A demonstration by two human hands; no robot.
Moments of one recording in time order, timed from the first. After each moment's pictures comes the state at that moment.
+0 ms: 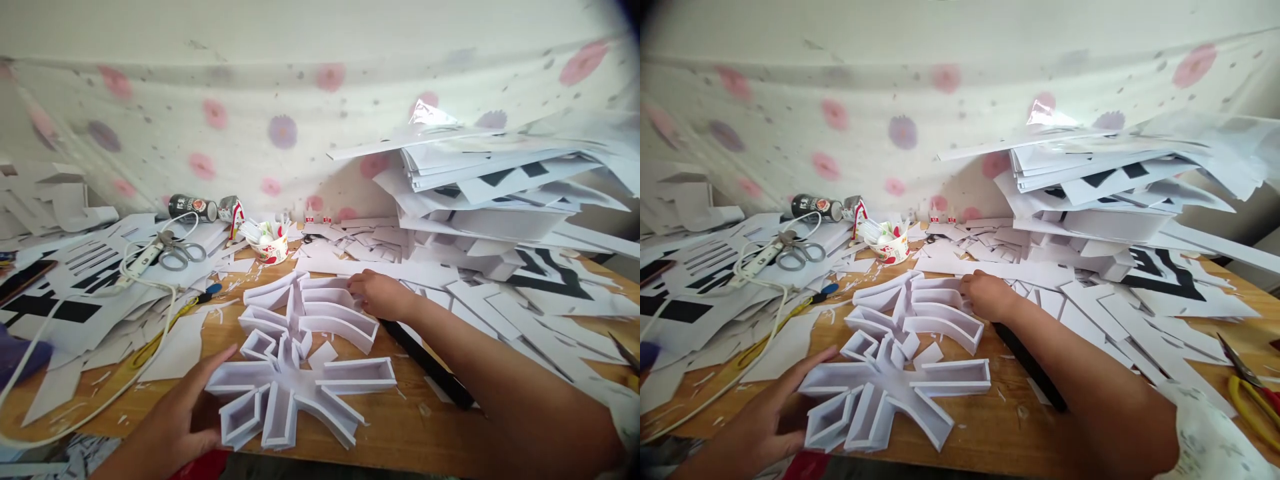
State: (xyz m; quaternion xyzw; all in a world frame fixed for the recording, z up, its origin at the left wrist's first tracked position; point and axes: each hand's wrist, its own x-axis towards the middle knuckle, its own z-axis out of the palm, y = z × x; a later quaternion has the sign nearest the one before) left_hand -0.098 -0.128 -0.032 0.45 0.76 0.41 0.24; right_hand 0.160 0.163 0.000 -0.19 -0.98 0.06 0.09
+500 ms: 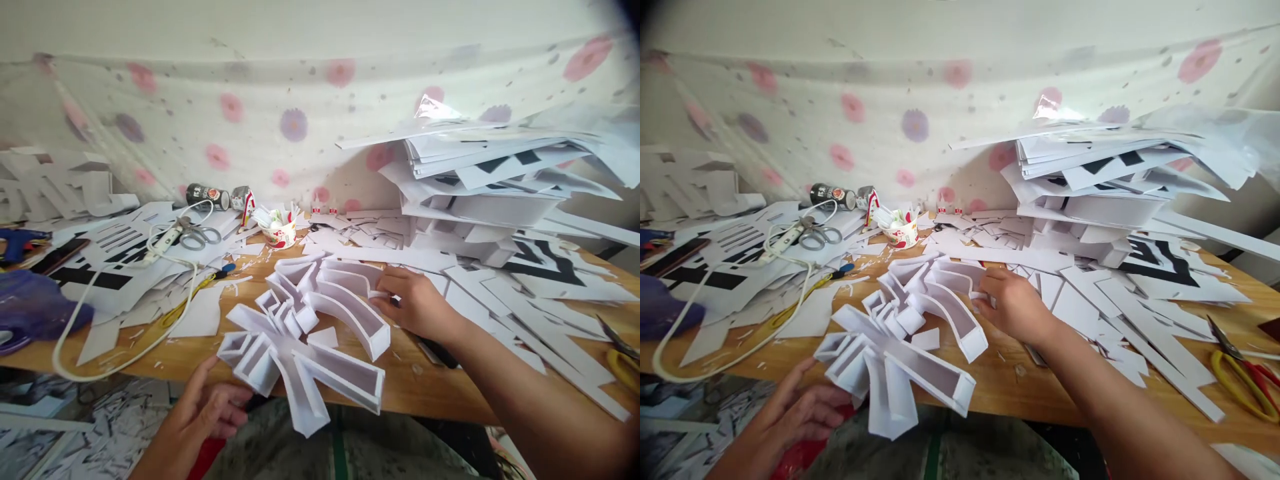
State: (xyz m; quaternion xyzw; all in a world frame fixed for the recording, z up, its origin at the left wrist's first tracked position) left_hand -0.059 -0.183 -0.052 0.22 0.72 0.52 0.42; right_hand 0.213 0.083 0.020 -0.21 -0.94 0.07 0.25
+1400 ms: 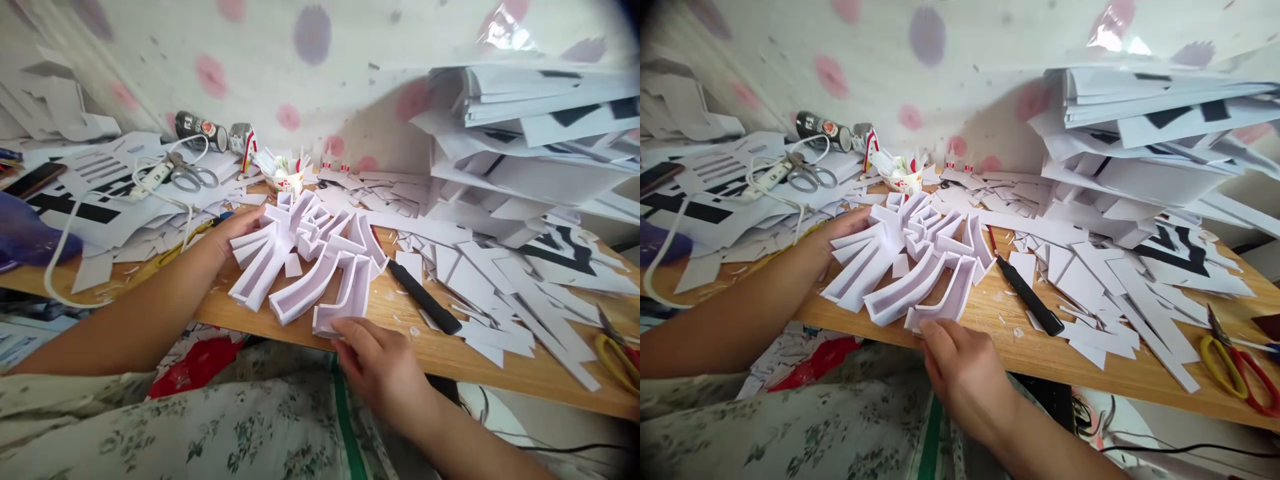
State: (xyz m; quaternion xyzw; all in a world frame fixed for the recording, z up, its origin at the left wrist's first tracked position) left_hand -0.140 0.005 -0.023 0.34 0.59 0.55 0.49; right_hand 0.190 -0.044 -0.030 -0.18 -0.92 0.11 0.33
